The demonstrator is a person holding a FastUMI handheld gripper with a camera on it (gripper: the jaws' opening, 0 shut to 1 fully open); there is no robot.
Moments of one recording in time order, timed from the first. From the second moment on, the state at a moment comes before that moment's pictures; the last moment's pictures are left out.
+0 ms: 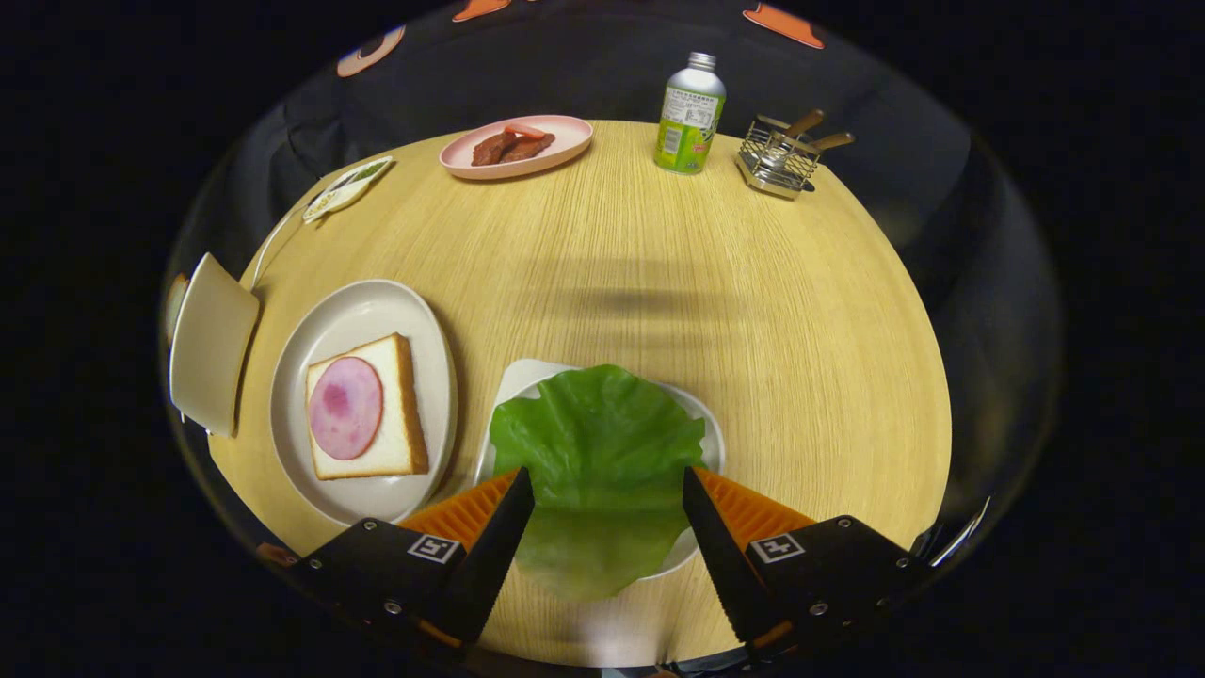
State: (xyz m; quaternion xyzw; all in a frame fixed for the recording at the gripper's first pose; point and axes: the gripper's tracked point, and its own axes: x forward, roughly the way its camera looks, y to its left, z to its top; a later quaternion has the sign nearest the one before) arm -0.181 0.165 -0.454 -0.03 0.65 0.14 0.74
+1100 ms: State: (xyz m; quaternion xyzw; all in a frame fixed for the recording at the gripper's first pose) arm -0.174 0.178 -0.435 0.06 0.65 0.13 0.75
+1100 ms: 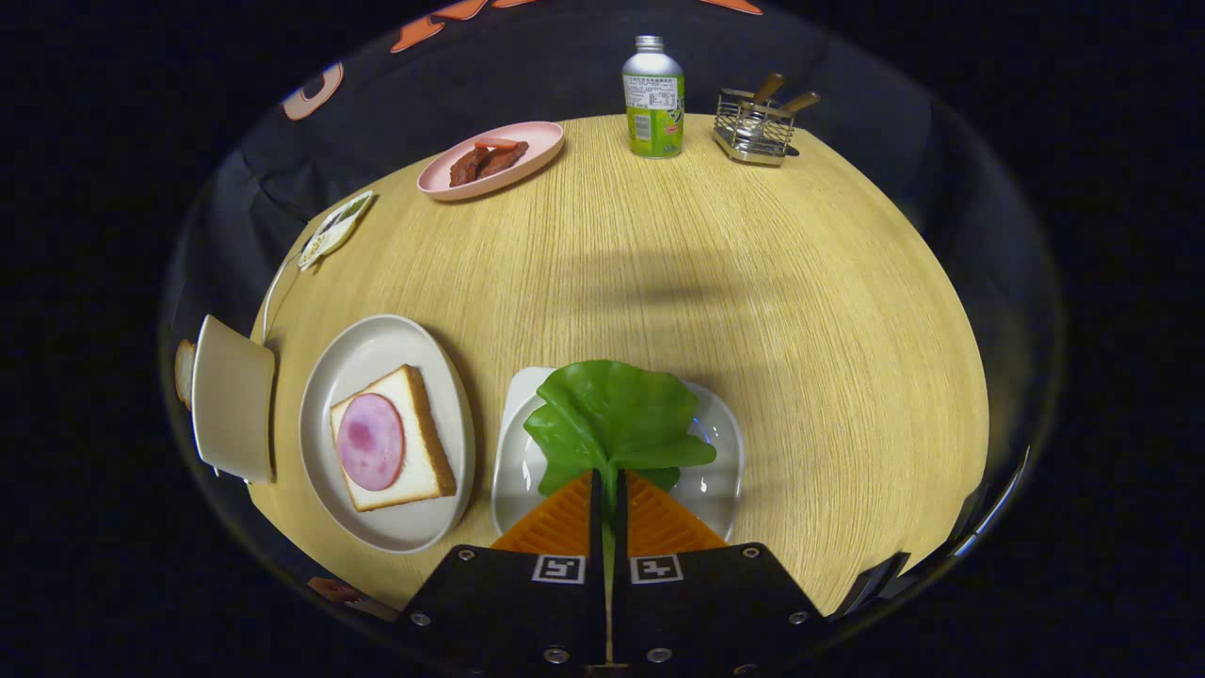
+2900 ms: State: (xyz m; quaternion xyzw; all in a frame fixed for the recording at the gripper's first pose) arm -0.184 0.351 -0.391 -0.04 0.61 0.30 0.73
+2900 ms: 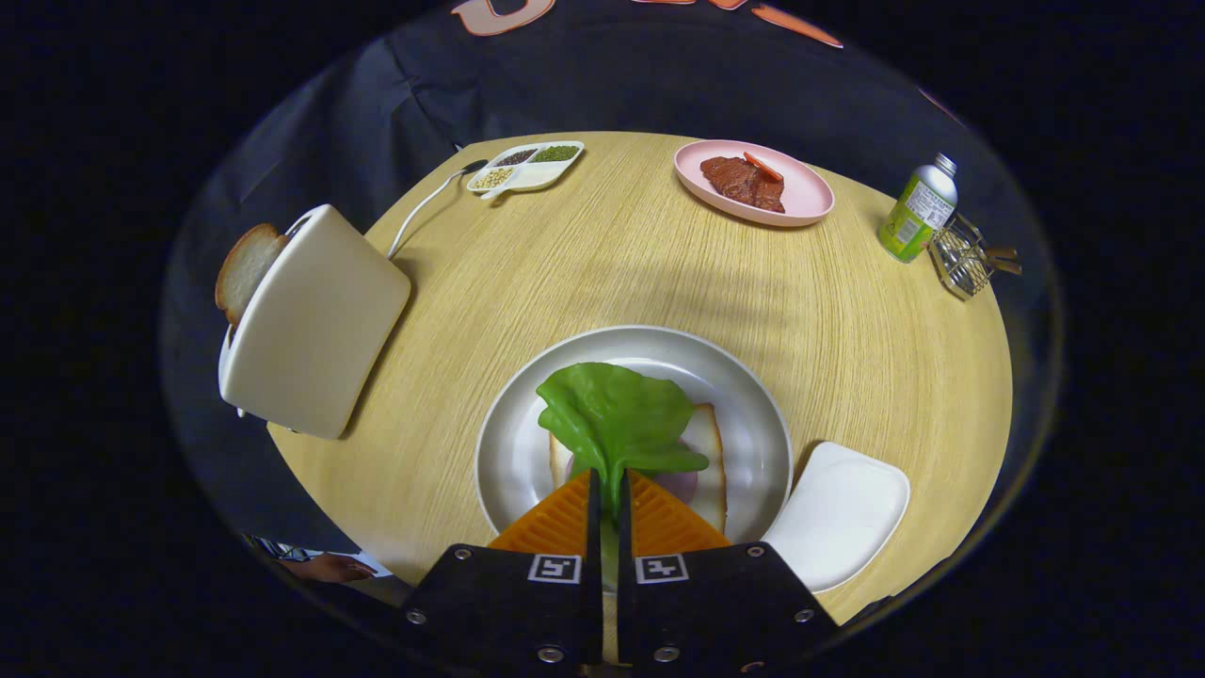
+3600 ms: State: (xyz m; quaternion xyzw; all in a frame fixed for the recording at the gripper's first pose) arm -0.164 0.333 -0.387 -0.11 0.55 0.29 0.77
